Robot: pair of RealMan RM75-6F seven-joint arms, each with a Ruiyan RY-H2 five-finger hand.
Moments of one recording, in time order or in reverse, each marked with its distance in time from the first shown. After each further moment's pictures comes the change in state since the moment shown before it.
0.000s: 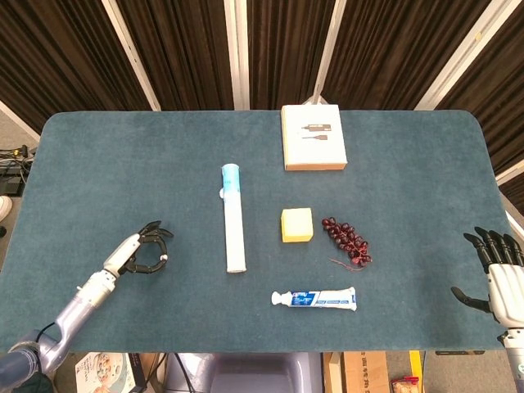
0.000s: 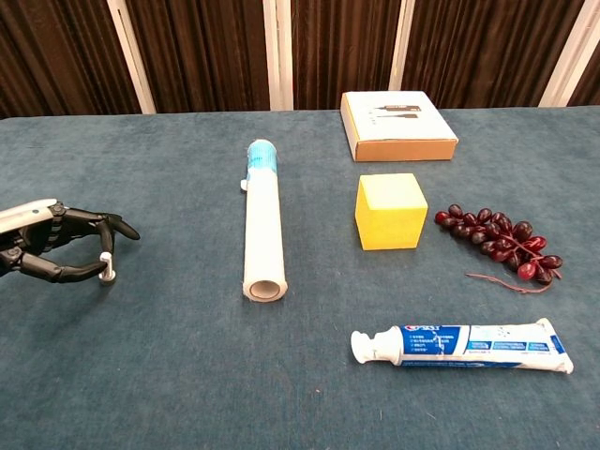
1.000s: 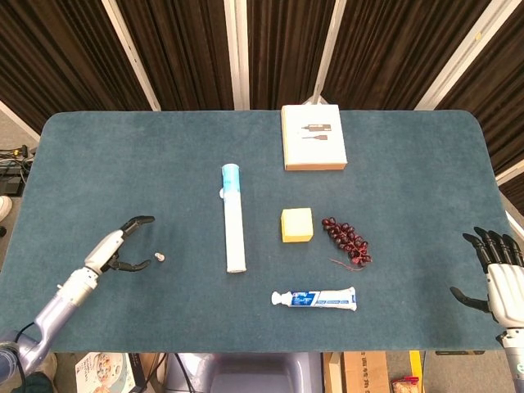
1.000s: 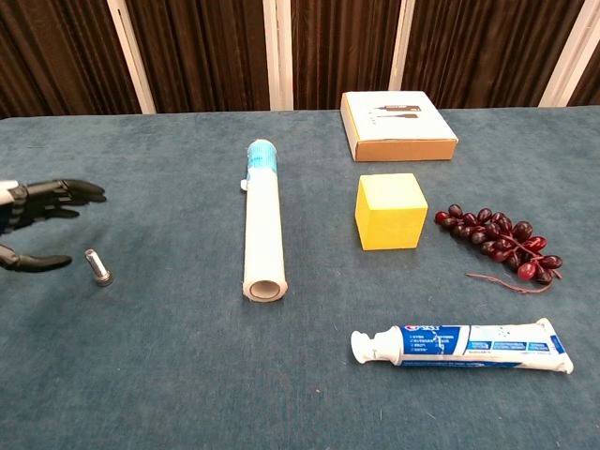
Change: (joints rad) left arm 0.020 0.090 0.006 -0.020 -0.007 0.065 0.064; right arm 0.002 0.000 0.000 -0.010 0.004 -0.003 -0.010
